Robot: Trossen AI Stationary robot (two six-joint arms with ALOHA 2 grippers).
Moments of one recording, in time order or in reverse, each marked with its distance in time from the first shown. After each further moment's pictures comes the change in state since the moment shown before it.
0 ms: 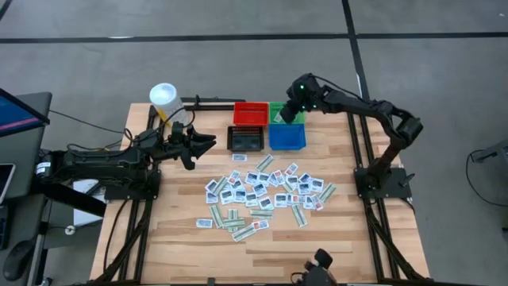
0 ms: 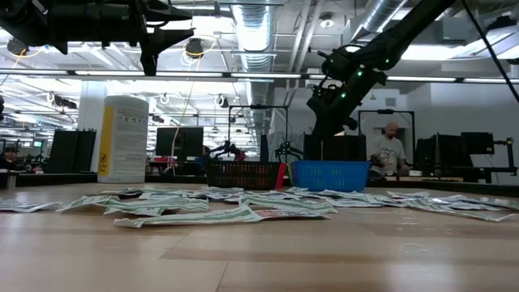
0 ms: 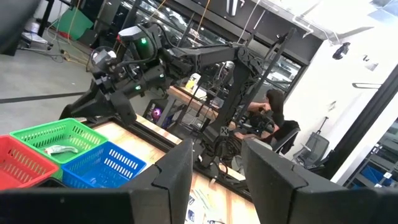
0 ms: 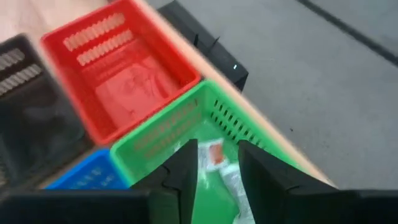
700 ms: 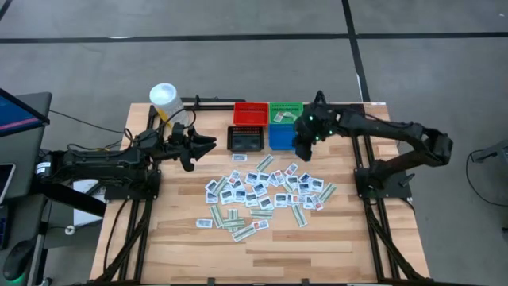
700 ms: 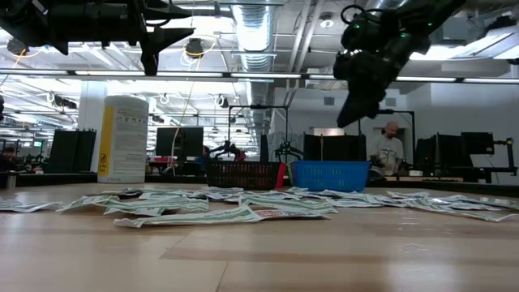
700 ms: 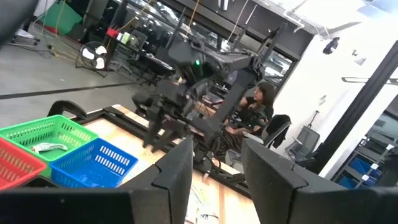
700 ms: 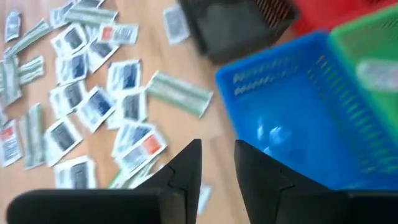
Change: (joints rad) left arm 0.000 0.000 -0.002 0.000 0.042 0.000; right arm 0.285 -0.351 -0.243 -0.244 -0.177 0.033
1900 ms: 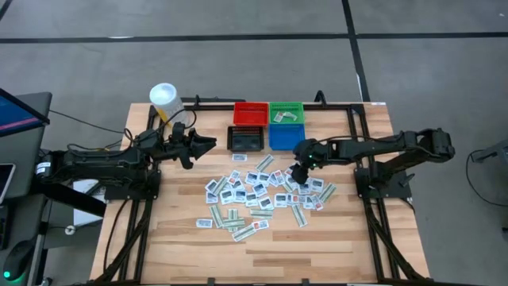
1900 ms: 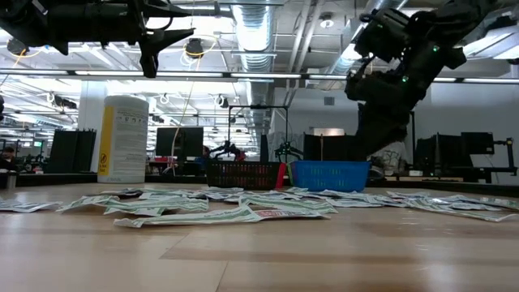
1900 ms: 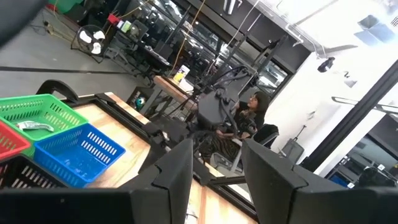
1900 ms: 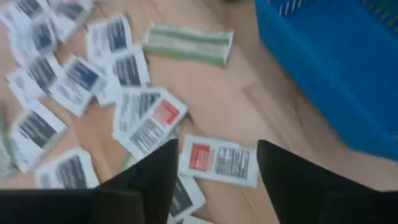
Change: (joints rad) left arm 0.000 0.000 -0.002 0.000 0.000 -0.143; right arm 0.330 0.009 -0.242 0.241 0.346 0.390
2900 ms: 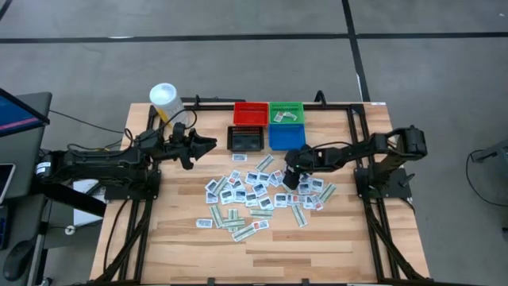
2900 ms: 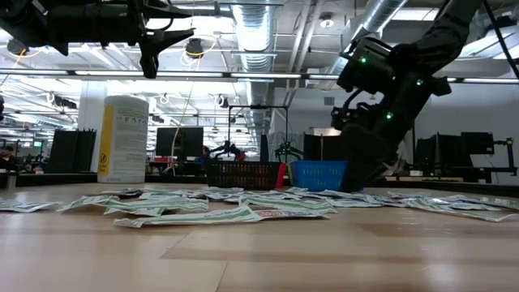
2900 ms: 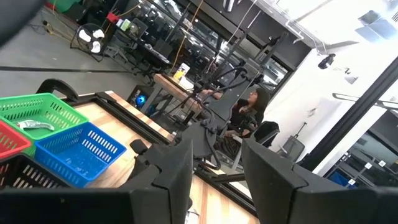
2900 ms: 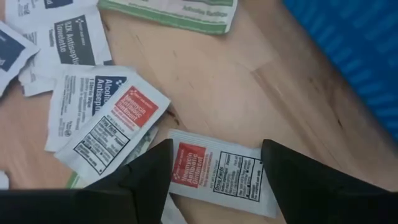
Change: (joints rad) left arm 0.000 0.003 -0.001 -0.004 0.008 0.011; right arm 0.031 0.328 0.006 0.169 0.071 0.025
